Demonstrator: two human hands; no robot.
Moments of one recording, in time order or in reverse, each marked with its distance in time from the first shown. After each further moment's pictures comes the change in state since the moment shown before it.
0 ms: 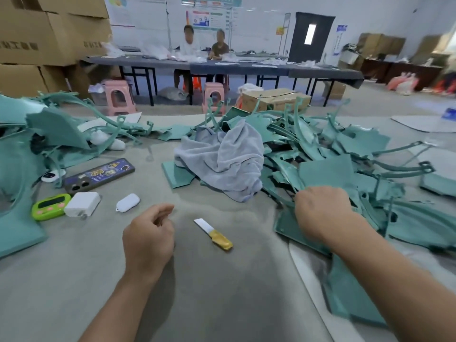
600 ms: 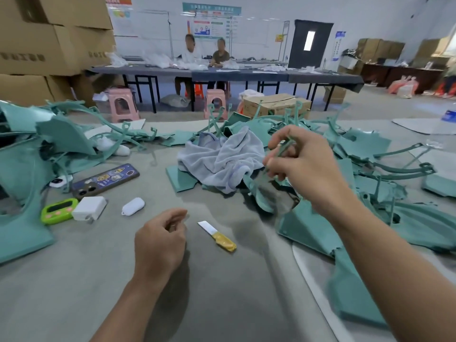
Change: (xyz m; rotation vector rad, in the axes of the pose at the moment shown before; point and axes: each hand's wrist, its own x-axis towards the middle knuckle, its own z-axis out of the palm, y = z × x) left_hand -0.006 0.009 -0.002 -0.033 -0.094 -0.018; right_hand -0.008 -0.012 -0.062 1.466 0.404 -0.176
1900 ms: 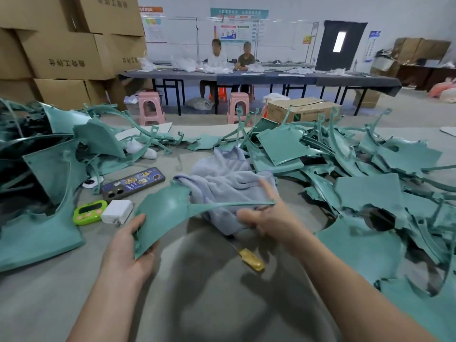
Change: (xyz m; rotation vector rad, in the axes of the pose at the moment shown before) left_hand 0.050 -0.009 -0.067 -1.304 0.133 -0.802; right_hand 0.026 0.110 0.114 0.154 -0.330 0.265
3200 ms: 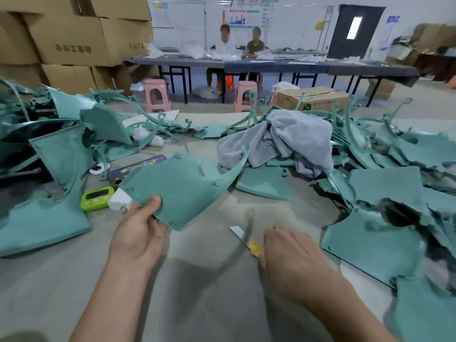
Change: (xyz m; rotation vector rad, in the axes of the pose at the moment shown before) left_hand 0.010 -0.009 -0.002 0.090 -0.284 0.207; right_hand -0.082 -0.020 0.025 -1.133 -0.122 -0.025
